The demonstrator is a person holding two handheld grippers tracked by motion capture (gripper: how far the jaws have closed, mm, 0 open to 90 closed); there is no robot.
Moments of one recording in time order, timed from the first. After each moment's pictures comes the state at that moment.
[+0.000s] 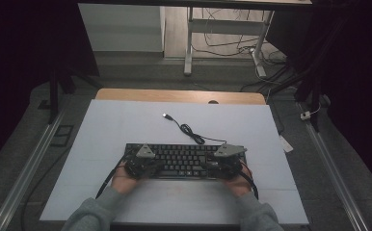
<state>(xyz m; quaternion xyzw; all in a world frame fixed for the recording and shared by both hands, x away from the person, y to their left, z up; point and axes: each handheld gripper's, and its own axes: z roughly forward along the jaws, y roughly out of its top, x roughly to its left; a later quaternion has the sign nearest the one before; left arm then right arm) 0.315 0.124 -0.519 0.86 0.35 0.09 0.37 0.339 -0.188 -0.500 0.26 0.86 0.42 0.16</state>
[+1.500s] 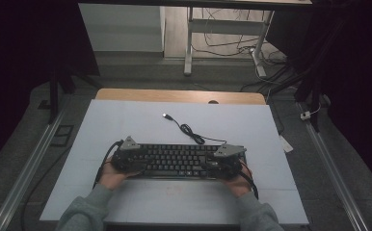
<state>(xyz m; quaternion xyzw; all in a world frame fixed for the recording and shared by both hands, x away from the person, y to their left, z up) 0.318 0.164 -0.504 0.81 0.41 0.14 0.40 0.339 -0.188 -0.500 0.26 0.86 0.41 0.16</state>
